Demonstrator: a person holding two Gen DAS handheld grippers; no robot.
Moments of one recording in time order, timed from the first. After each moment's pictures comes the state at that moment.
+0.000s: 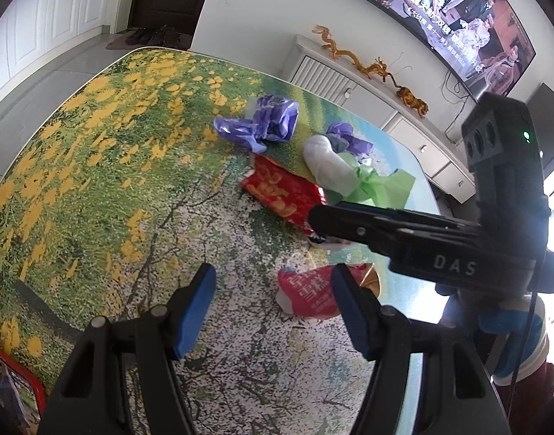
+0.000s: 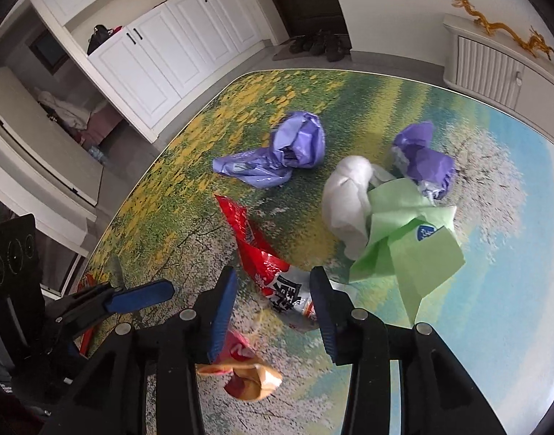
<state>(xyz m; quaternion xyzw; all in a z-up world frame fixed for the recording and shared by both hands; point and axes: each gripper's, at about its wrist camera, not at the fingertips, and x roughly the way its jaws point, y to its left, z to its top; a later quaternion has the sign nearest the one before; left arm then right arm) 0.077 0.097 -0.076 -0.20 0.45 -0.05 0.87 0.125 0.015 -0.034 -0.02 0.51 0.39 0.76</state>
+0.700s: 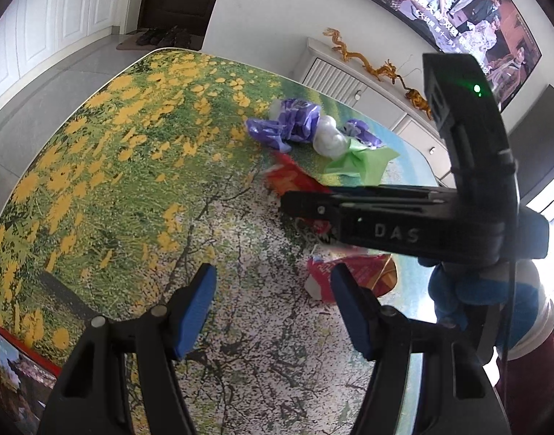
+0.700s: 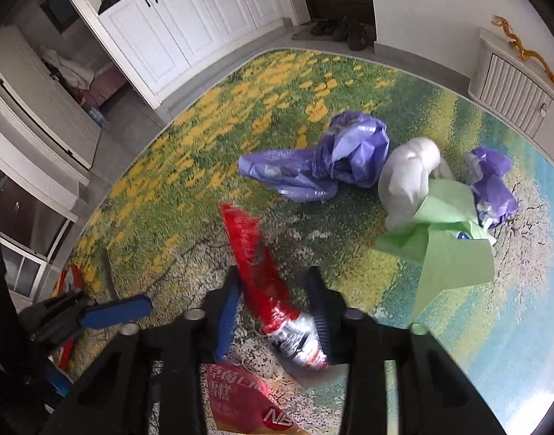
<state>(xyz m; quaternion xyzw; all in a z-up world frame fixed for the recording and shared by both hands) 0.059 0.111 -0.070 -0.19 0.45 -0.03 0.87 0.131 0.067 -0.040 -0.10 0.52 0.41 0.74</state>
